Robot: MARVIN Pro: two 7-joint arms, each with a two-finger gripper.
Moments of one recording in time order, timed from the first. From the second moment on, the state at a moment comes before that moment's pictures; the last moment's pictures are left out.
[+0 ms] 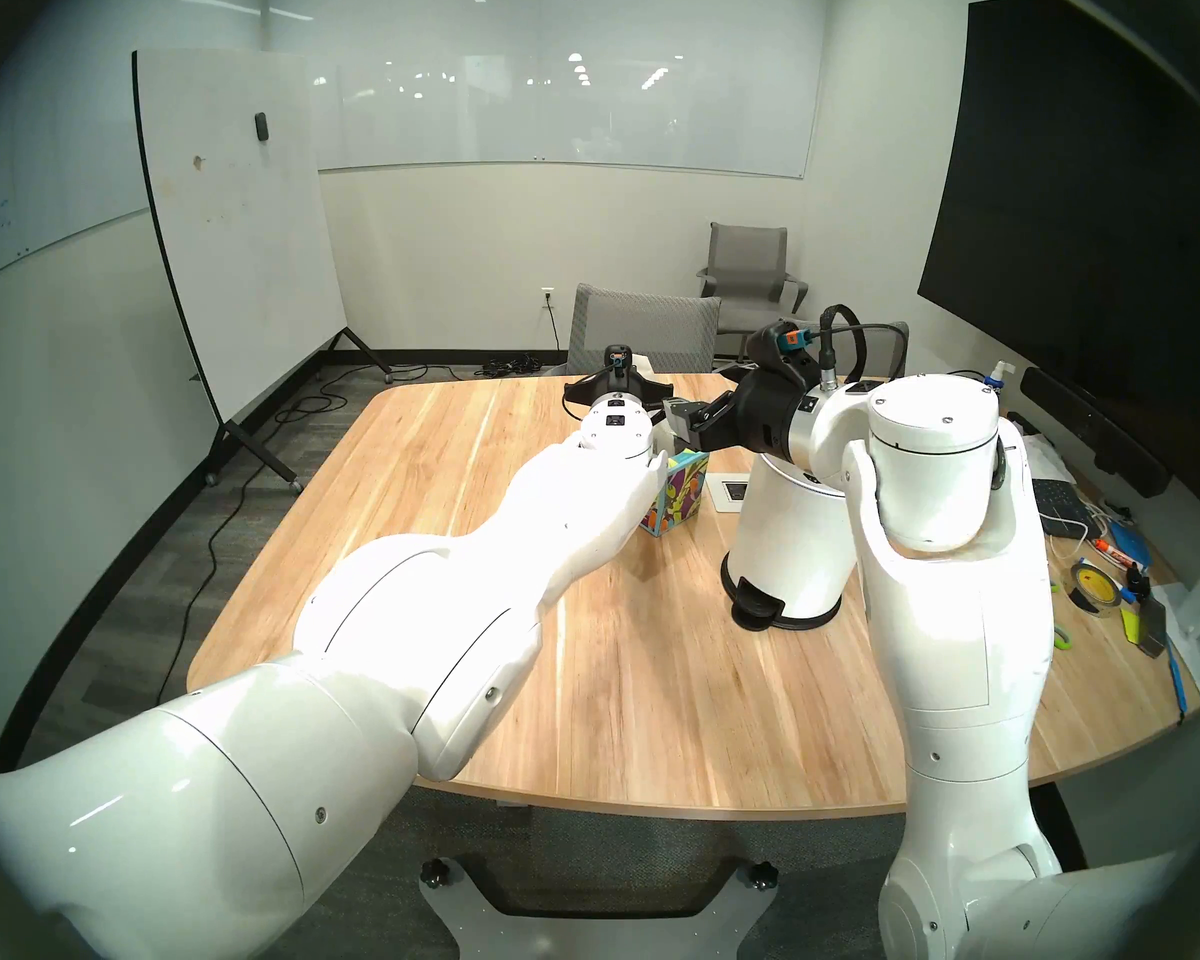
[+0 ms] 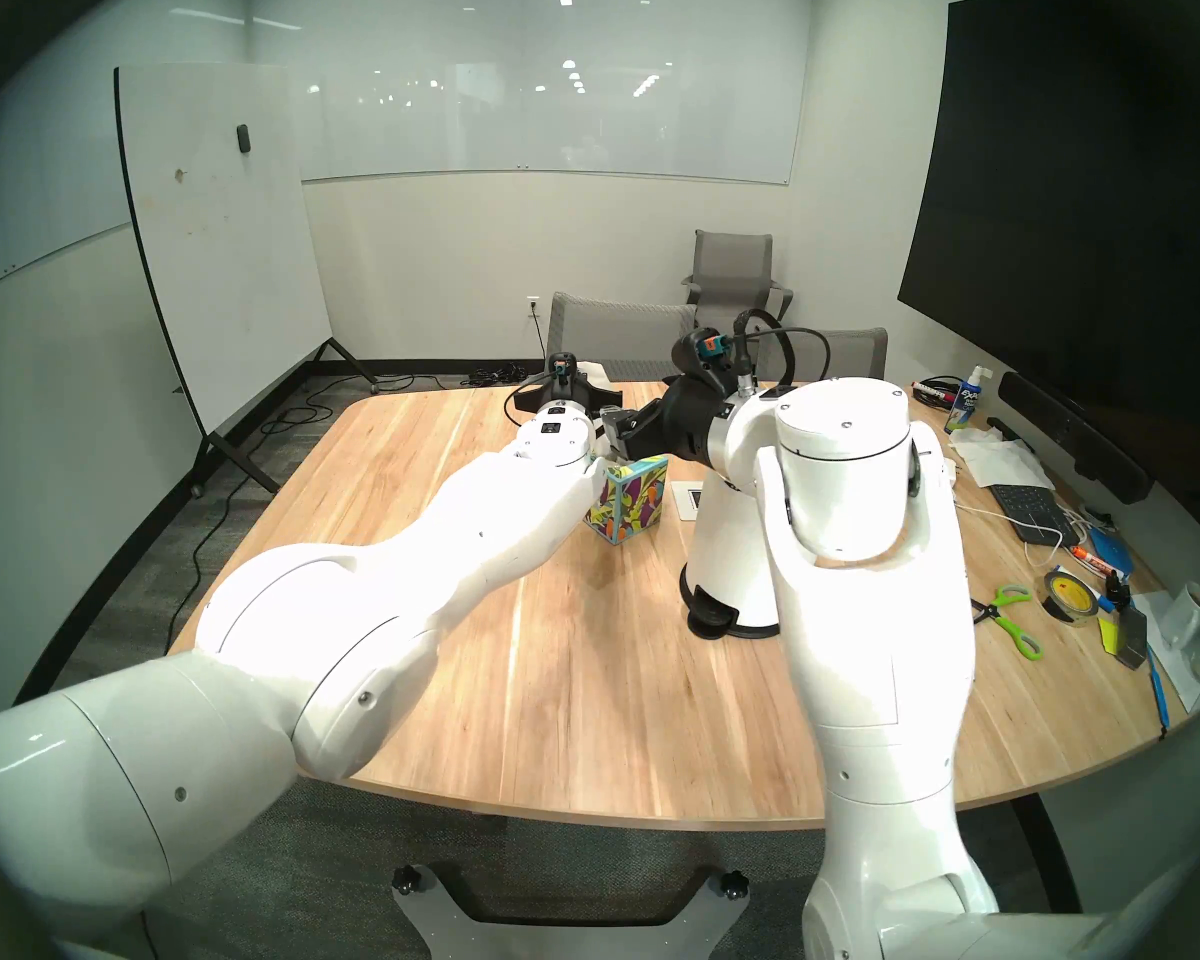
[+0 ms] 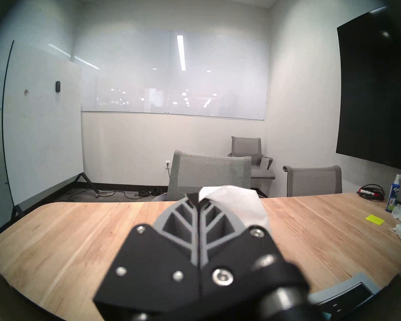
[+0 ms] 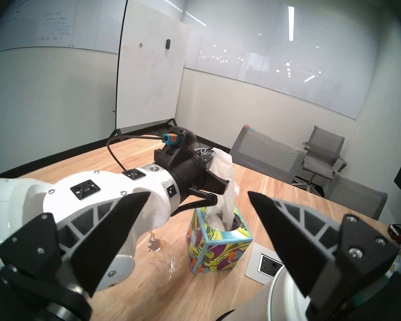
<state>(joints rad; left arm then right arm) 0.53 -1.78 -1.08 -0.44 -0.36 -0.18 0.37 -1.23 -1.43 1.48 -2.07 -0.26 0.91 0.64</state>
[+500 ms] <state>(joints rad) 0.62 -1.66 -1.09 -0.64 -0.36 -0.12 0.33 -1.23 -1.43 1.48 -2.07 -0.26 0.91 0.64</state>
